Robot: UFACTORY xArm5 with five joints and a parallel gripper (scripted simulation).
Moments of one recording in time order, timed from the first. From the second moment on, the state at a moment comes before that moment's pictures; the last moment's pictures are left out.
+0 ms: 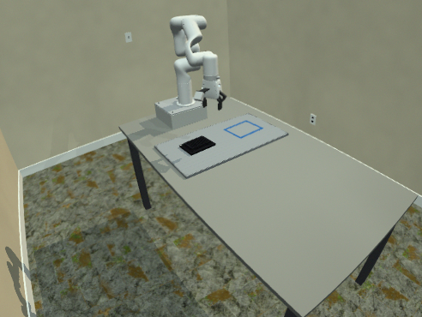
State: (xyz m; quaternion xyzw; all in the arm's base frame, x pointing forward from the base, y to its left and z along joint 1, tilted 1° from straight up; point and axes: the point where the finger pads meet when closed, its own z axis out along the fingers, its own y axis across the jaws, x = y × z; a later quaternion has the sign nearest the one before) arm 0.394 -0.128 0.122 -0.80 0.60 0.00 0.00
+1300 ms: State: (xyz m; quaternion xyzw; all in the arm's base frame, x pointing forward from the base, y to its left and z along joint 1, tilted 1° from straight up) arm 0.364 -0.224 0.019 -0.67 0.75 0.00 0.00
